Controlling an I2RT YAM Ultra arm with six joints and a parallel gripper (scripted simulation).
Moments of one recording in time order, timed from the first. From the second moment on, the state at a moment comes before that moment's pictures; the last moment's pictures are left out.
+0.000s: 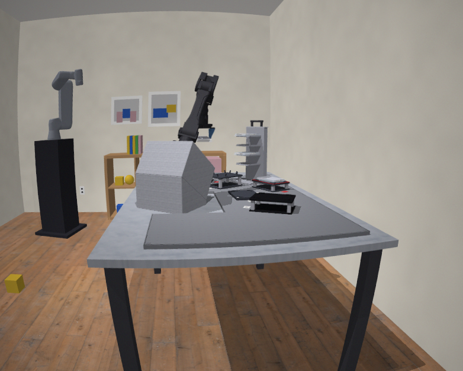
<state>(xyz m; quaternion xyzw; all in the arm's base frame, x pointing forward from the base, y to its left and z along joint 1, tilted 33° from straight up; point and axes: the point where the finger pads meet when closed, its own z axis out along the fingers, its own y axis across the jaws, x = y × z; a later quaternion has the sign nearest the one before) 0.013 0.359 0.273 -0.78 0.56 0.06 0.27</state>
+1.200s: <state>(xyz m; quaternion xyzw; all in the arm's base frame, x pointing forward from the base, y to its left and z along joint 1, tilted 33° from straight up) -0.013 0.380 0.279 -0.93 0.24 -0.05 0.28</state>
